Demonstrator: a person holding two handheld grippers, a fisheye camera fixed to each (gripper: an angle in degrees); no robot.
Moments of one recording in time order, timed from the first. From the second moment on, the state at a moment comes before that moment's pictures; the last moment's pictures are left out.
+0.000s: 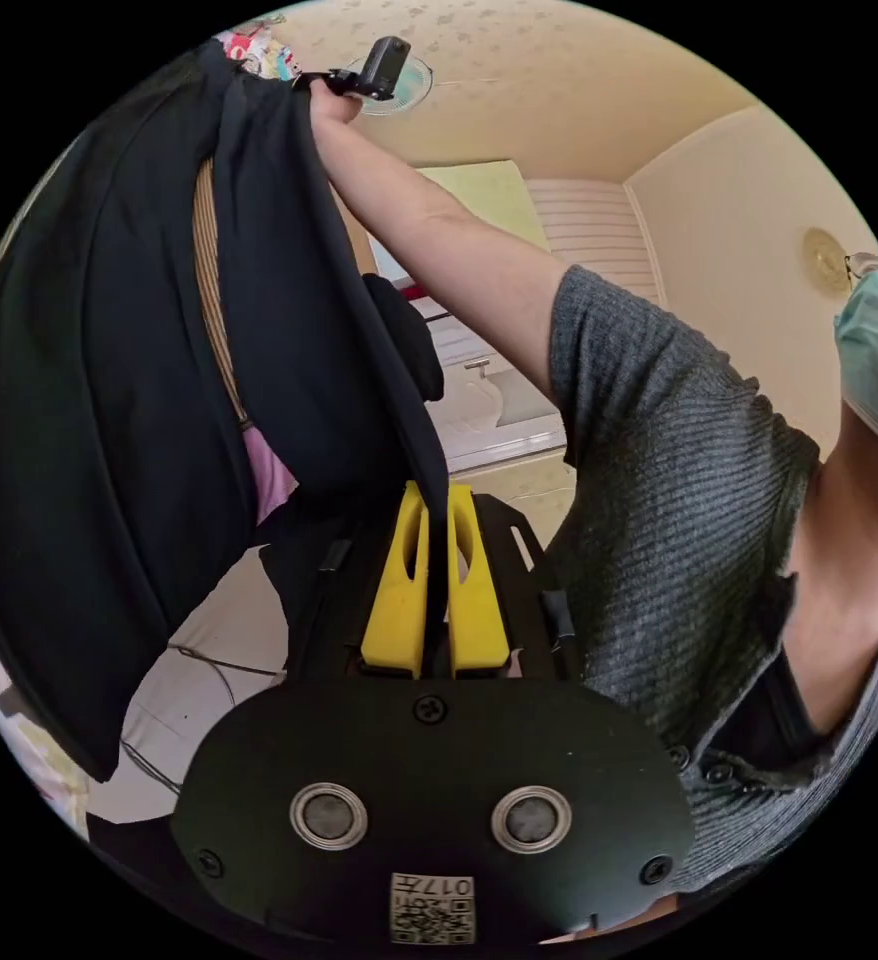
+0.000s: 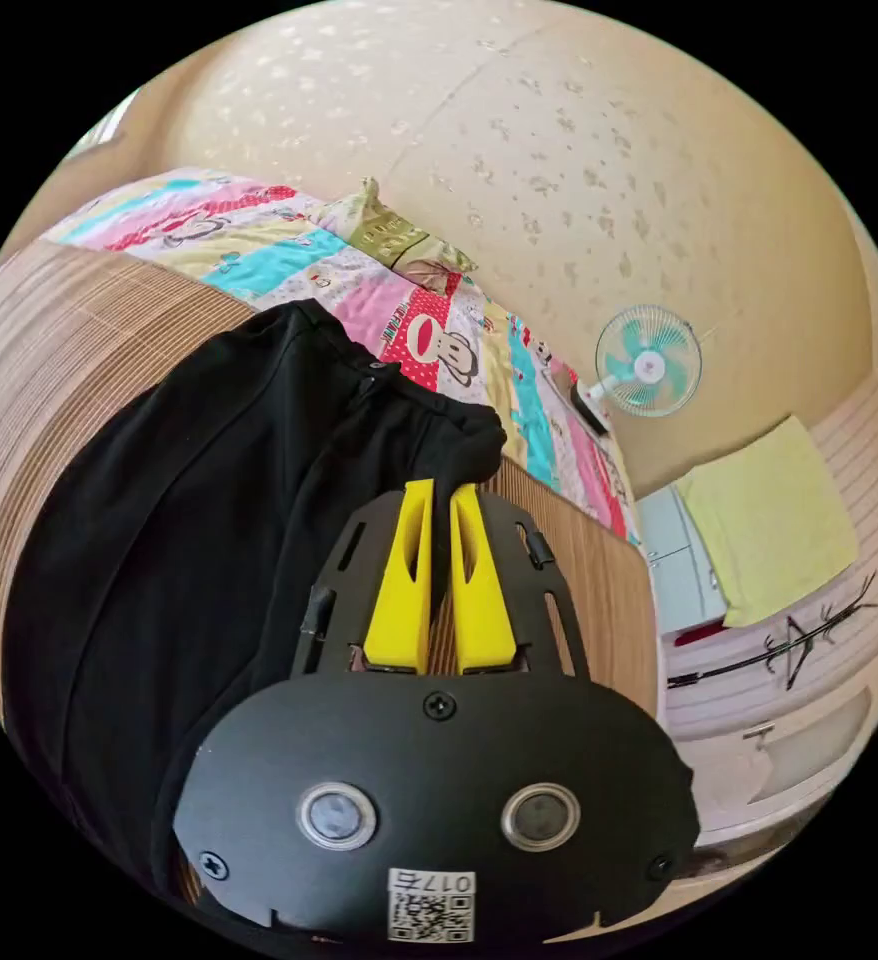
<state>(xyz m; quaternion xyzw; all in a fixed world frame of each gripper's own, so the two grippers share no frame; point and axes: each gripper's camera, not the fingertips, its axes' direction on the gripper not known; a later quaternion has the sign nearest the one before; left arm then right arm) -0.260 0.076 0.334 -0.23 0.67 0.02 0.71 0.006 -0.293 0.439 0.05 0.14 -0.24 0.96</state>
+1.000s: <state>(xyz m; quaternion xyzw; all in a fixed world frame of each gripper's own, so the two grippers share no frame) -0.375 0.062 0.321 -0.23 0.52 0.00 0.82 0.225 0.156 0.297 -0.15 -0.40 -0.10 0.90</state>
